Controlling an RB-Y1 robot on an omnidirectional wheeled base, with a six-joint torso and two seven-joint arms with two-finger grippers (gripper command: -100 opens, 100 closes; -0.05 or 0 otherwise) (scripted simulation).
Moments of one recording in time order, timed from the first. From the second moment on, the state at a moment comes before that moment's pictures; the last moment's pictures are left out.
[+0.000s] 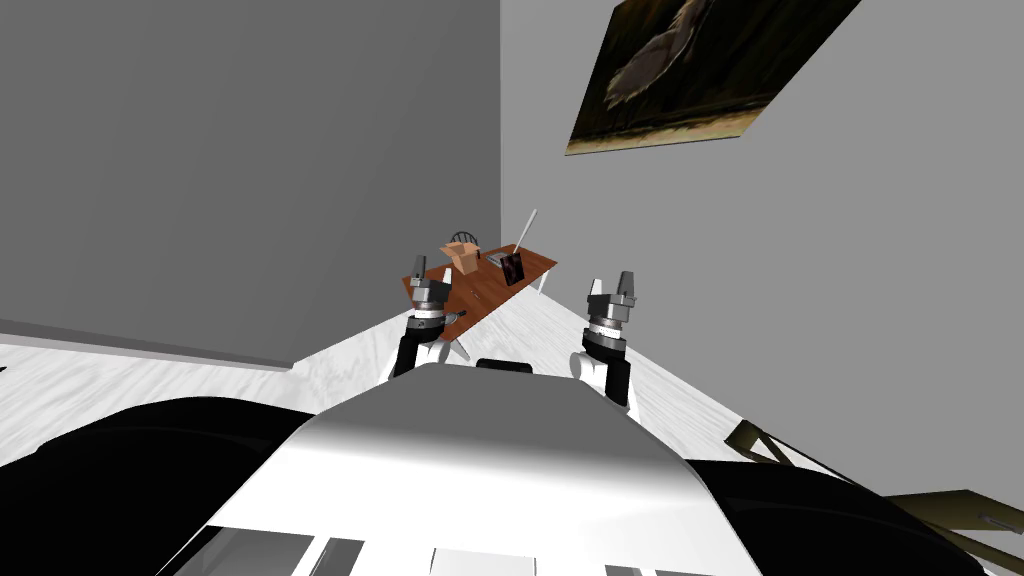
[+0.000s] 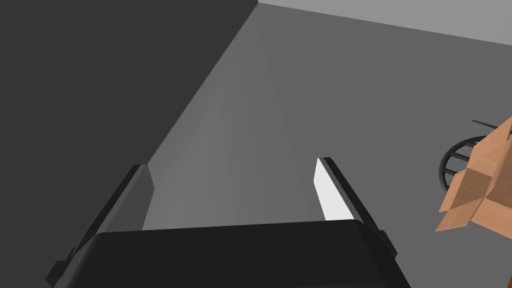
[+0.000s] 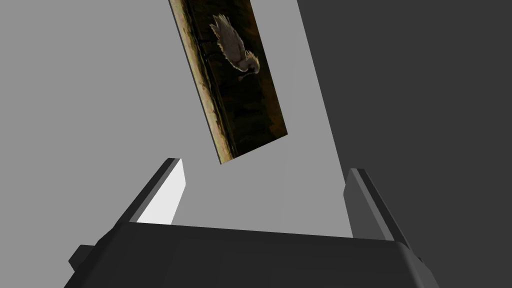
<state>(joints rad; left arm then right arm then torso) 0.49 0.05 -0.07 -2.32 -0.01 -0.42 0.17 0.47 -0.04 -0.01 -2.38 -0.06 -0.37 0.02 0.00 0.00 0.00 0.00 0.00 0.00</state>
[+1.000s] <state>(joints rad) 0.49 0.20 -0.04 -2.25 0.11 -0.21 0.22 0.47 -0.04 -0.01 -2.38 -0.06 -0.37 0.02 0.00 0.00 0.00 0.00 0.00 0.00</state>
